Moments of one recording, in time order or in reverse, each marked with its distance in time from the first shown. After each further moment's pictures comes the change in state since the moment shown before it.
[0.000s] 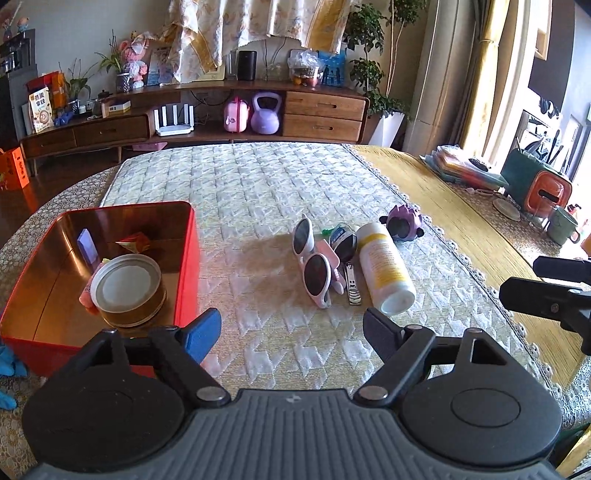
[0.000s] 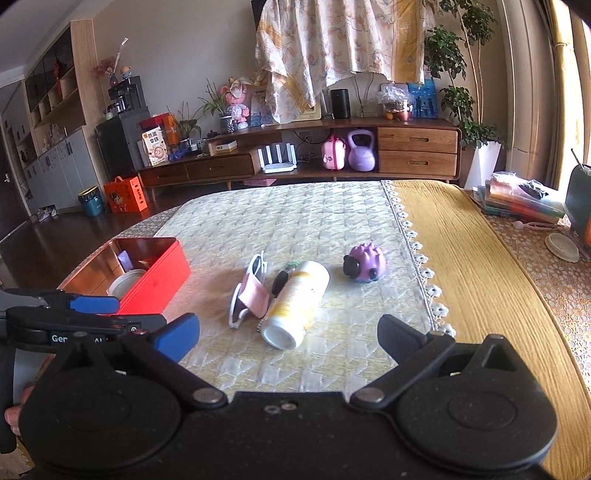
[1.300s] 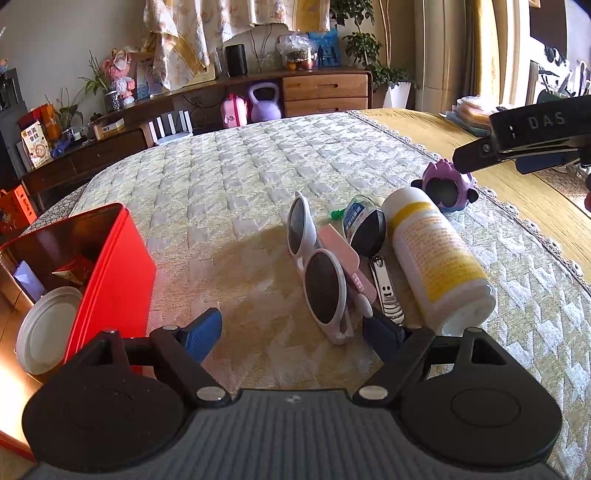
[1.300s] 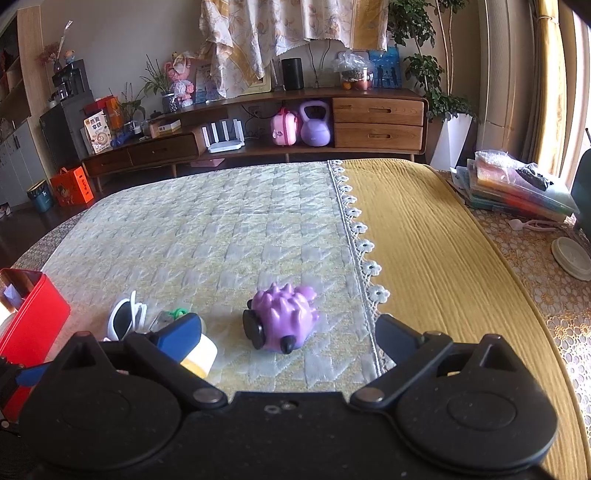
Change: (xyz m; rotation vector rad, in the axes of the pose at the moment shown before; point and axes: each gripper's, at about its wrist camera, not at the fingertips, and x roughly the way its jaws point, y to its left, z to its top) left arm 0.117 -0.025 0.000 0.147 0.014 0.107; right arm 0.140 -0.076 0.053 0.044 0.091 -0.122
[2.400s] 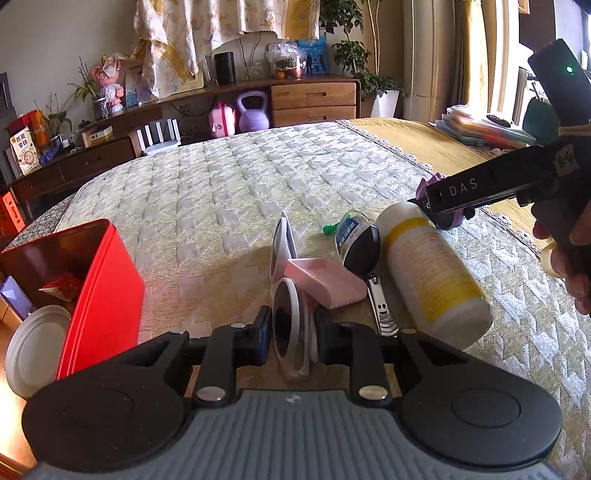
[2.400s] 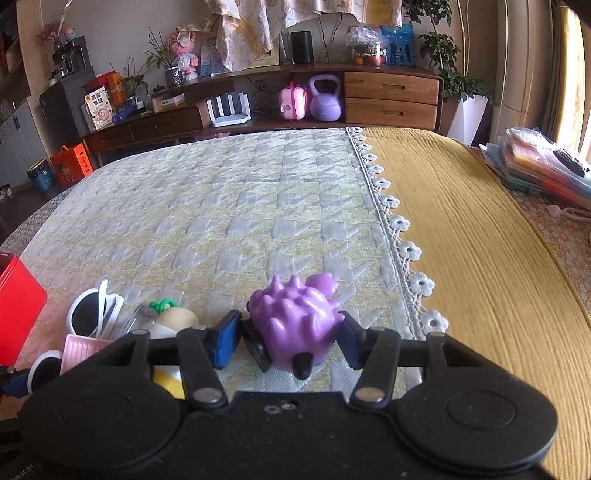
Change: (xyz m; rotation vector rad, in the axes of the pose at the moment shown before) left arm 0.004 0.006 0.005 -0.001 -0.025 -0.045; right arm 0.040 0.013 -0.010 -0.023 0.074 0.019
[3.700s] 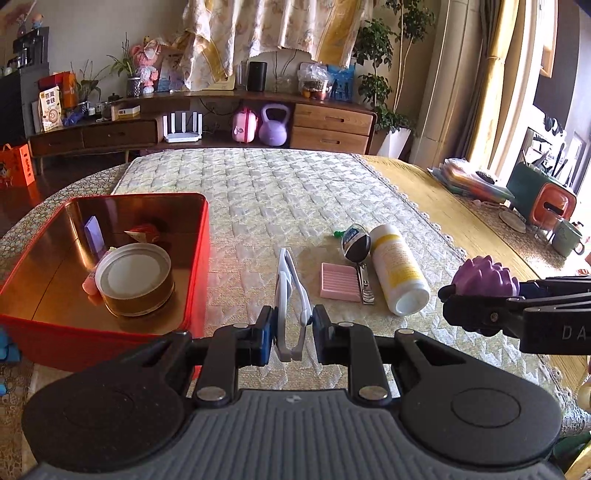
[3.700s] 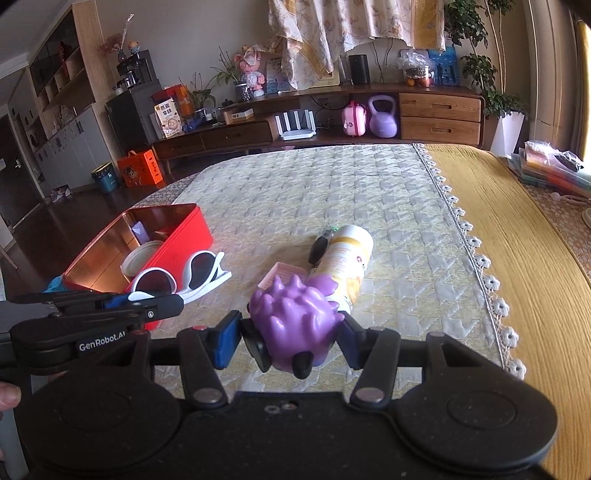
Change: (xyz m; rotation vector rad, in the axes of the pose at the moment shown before) left arm -0.116 0.043 -0.029 -0.194 -0.052 -0.052; right arm -0.152 0.083 -0.069 -0.039 -0.054 0.180
